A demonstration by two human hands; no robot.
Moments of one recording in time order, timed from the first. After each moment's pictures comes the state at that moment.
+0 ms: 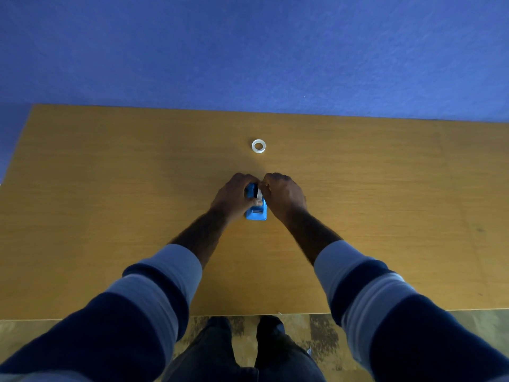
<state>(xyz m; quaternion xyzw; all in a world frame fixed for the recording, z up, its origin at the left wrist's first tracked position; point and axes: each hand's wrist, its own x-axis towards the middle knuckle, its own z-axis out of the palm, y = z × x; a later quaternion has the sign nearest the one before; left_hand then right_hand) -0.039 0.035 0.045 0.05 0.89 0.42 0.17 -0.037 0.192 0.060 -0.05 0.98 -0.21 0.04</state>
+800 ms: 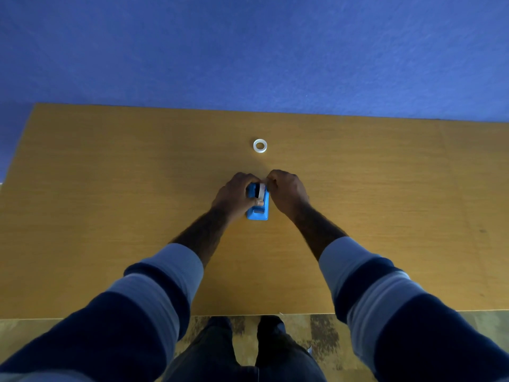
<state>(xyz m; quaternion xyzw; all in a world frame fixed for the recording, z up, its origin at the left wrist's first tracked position) -0.041 0.034 0.048 0.06 0.90 0.39 0.17 -0.048 0.199 0.065 0.02 0.95 -0.30 0.11</state>
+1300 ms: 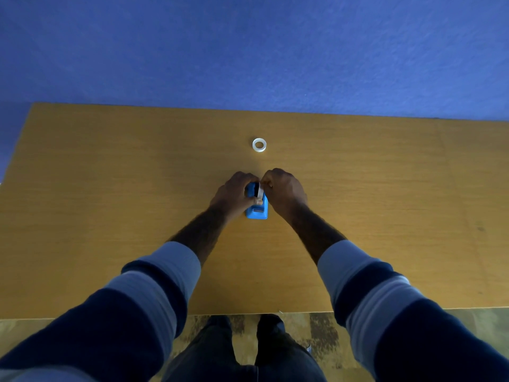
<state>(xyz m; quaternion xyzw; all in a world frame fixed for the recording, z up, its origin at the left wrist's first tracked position) -0.044 0.031 0.041 0.08 0.90 0.39 0.17 -0.041 0.192 0.067 -0.04 0.97 -0.25 0.06</state>
